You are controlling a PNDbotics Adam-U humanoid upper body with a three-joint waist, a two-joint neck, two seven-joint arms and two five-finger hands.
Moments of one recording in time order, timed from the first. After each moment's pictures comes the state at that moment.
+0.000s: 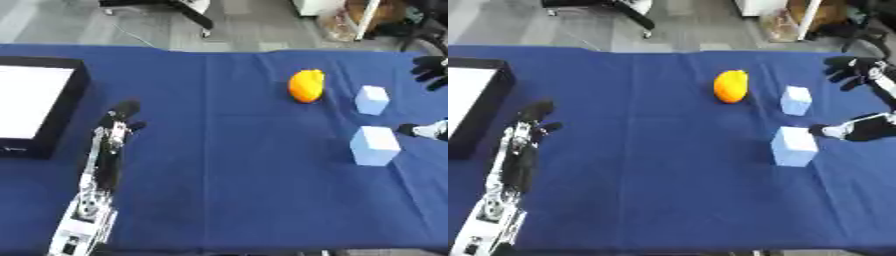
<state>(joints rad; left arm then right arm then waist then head) -0.11 0.10 -0.10 -1.69 0.05 -0.16 0.08 -0.44 -0.78 0.17 -1.46 0.20 -0.21 0.25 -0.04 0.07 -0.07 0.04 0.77</state>
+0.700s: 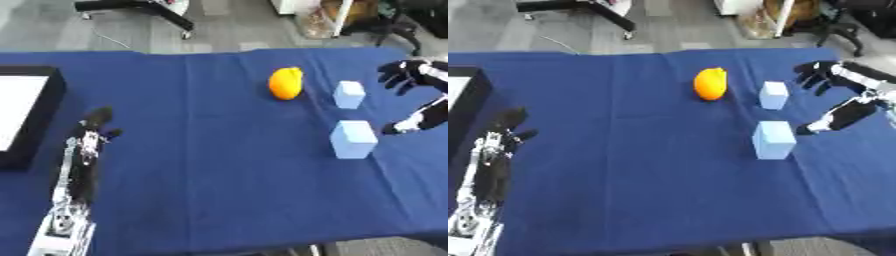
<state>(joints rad) -0.11 0.10 -0.11 -1.69 0.05 -0.16 0.07 -0.55 -0.74 0.20 -1.22 0.18 -0.21 0.45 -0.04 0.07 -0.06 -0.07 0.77</state>
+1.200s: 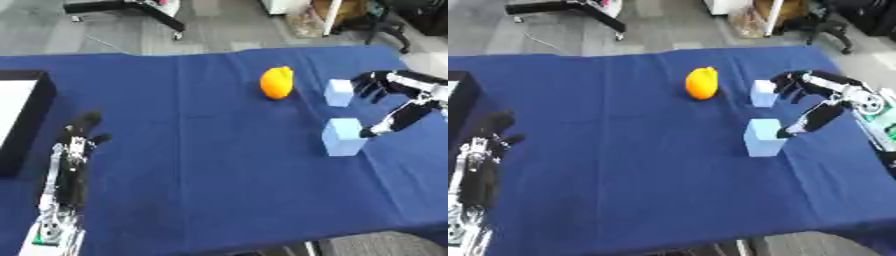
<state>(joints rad) -0.11 0.10 -0.11 -1.69 0.06 -0.16 0.07 -0.58 -0.68 0.20 -1.11 0.25 -0.23 0.49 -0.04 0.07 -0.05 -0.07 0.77</state>
